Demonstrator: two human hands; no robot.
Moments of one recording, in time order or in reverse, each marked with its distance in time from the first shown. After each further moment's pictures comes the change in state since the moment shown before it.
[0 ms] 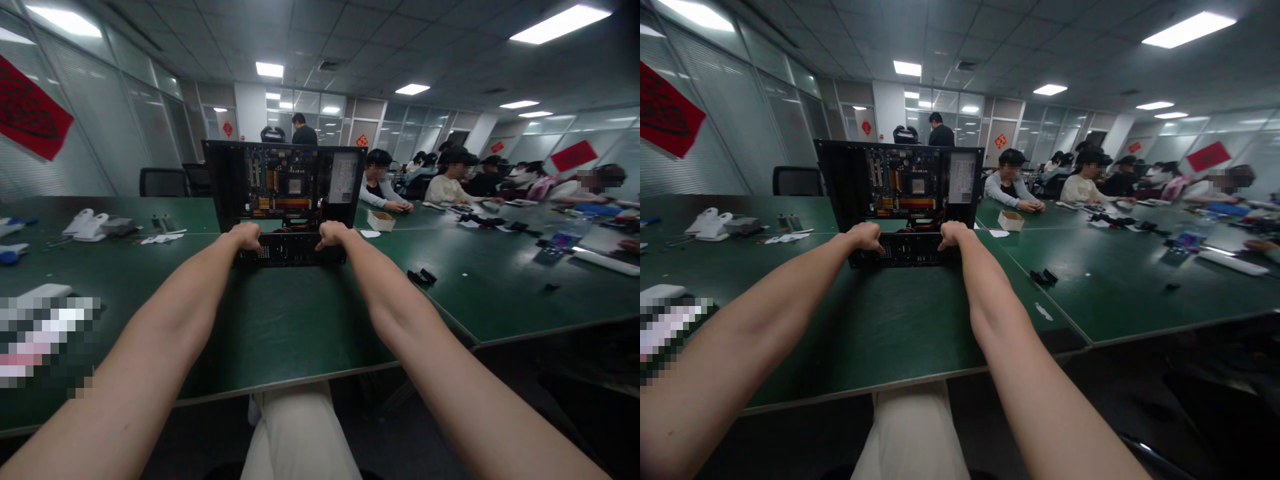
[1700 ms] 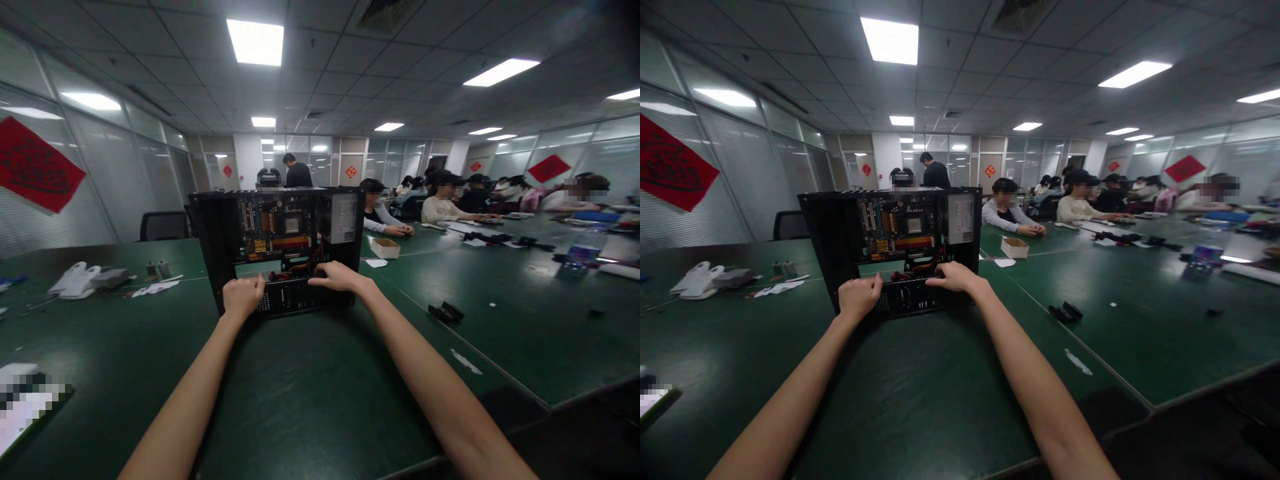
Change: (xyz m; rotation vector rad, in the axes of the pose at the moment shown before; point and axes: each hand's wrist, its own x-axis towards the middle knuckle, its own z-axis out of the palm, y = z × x) left_hand -0.038 0.029 0.046 -0.102 0.614 -0.309; right_hand -0.025 -0.024 0.002 0.317 0.213 -0.179
